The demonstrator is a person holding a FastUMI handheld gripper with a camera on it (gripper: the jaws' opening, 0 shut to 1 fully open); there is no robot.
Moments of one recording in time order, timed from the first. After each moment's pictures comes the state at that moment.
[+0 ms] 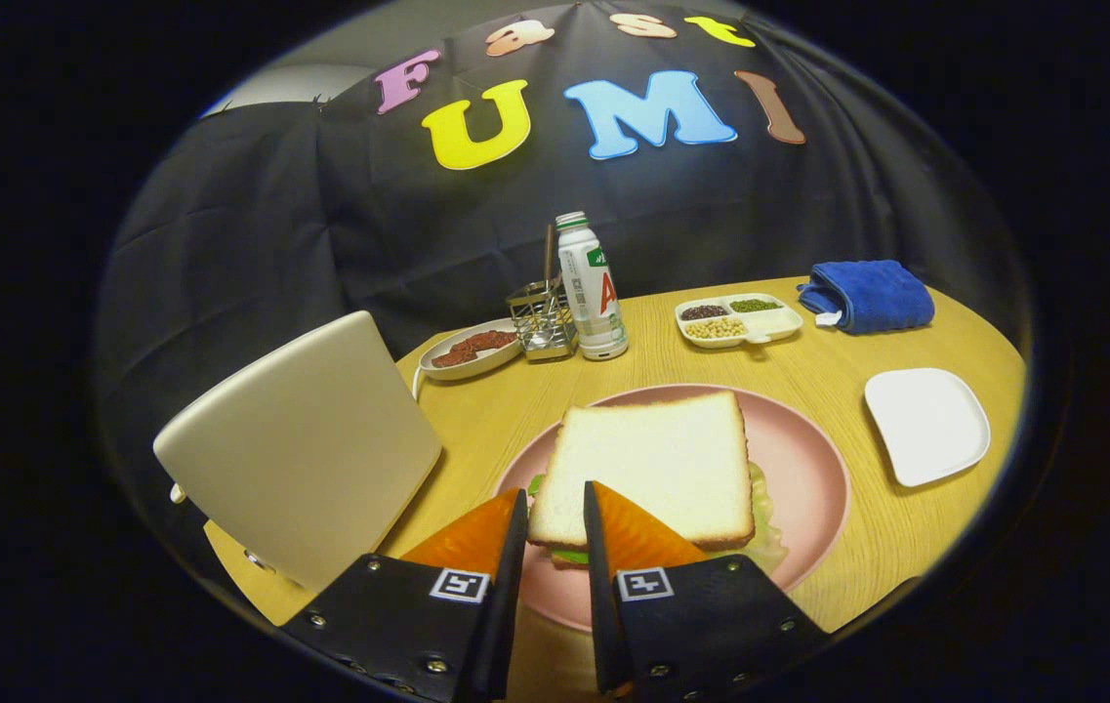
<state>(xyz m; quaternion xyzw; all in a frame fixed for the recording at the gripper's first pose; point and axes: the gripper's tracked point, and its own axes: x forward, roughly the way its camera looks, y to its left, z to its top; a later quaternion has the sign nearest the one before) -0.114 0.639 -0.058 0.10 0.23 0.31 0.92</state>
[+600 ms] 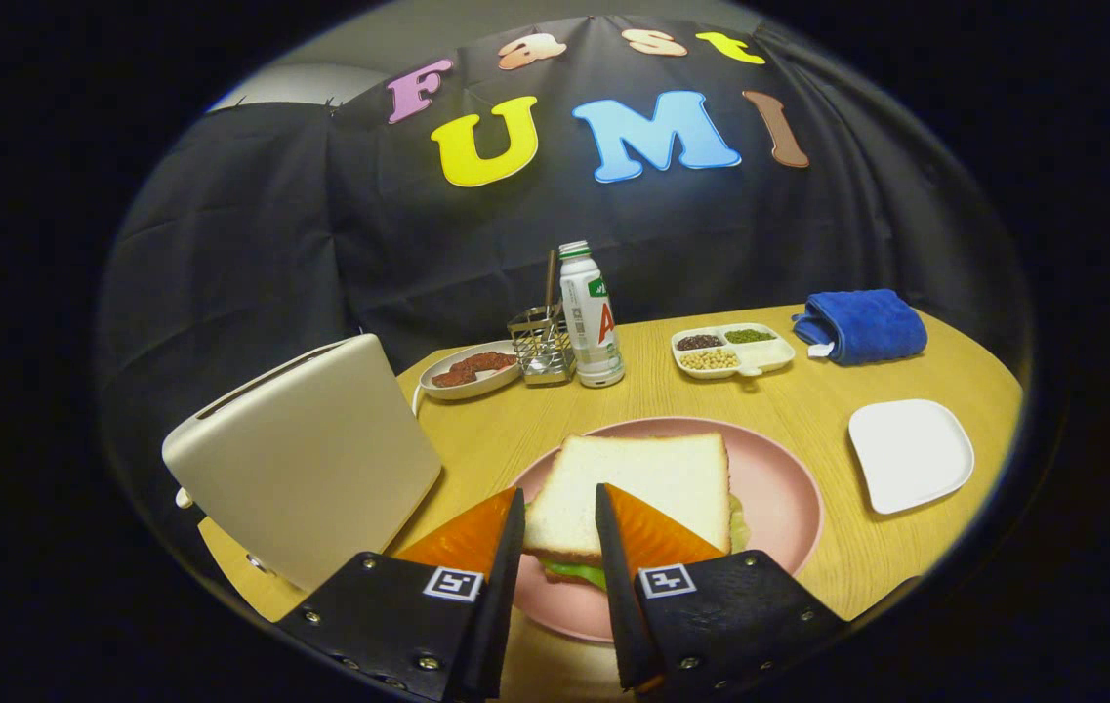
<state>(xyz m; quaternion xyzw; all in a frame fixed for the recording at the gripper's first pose) -0.105 0.624 -0.031 0.09 0.18 0.30 0.93</state>
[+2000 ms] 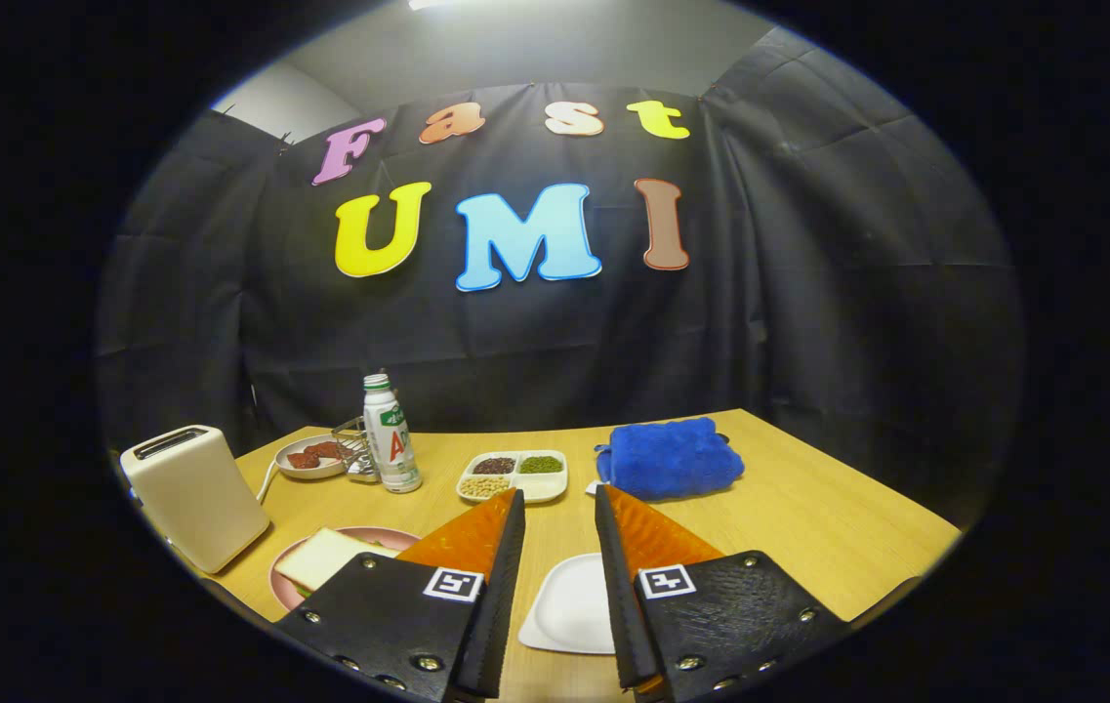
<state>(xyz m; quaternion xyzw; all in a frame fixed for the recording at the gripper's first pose) 0.001 0.390 0.033 0.07 0.07 0.16 0.98</state>
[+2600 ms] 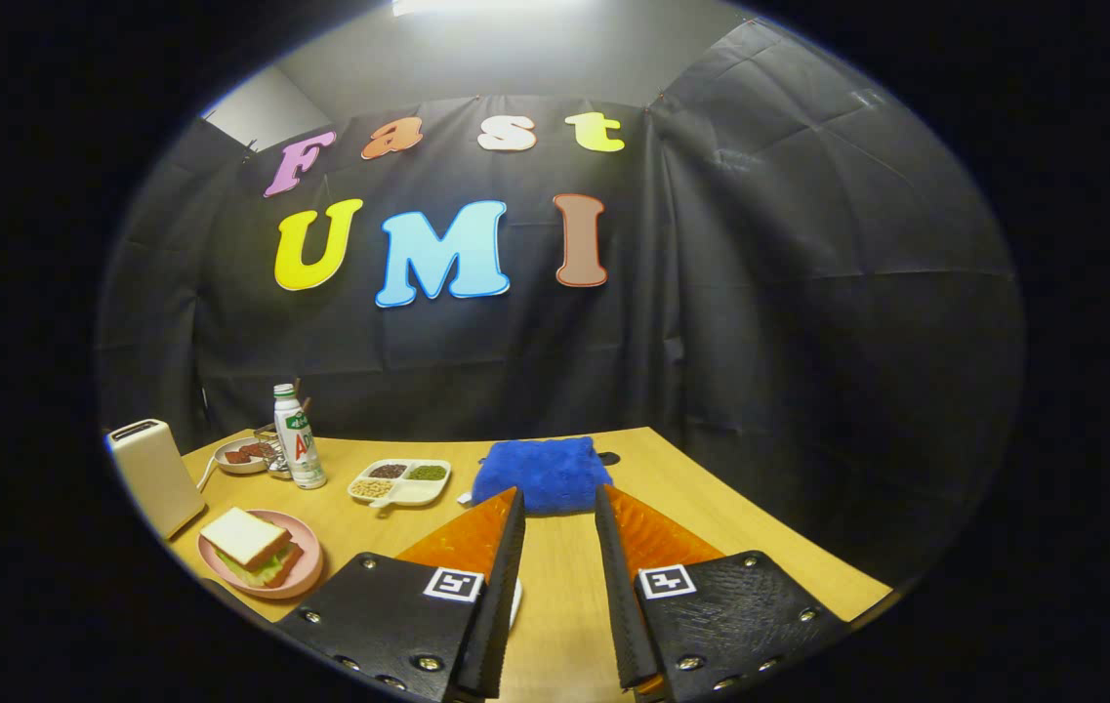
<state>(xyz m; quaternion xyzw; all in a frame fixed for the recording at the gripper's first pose) 0.025 0.239 0.027 0.06 0.05 0.09 0.99</state>
